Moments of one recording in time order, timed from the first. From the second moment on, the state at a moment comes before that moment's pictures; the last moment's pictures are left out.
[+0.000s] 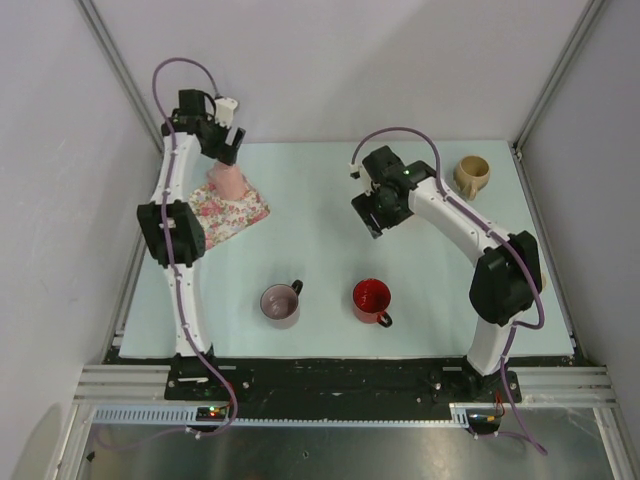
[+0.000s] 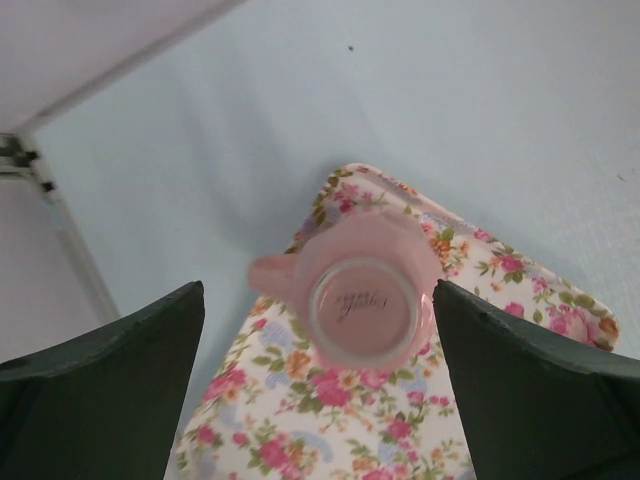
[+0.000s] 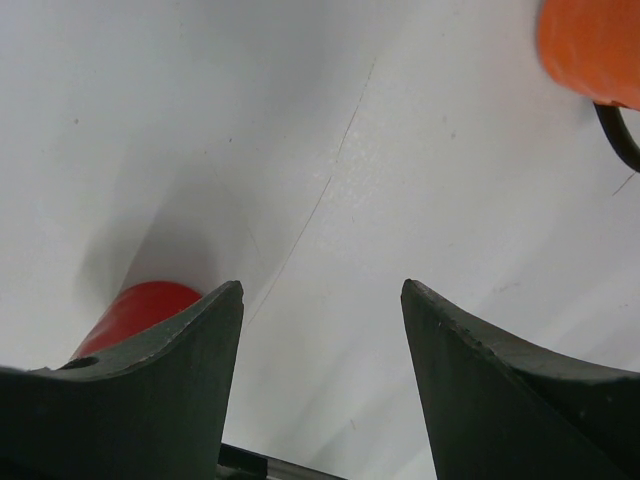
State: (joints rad) left arm 0.05 2.34 2.41 -0.88 0.16 0.47; right arm 0.55 1.82 1.67 -0.98 0.07 -0.06
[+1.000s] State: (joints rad) left arm 0.04 2.37 2.18 -0.85 0.22 0.43; right arm 0.56 1.79 1.60 -1.00 0.06 -0.05
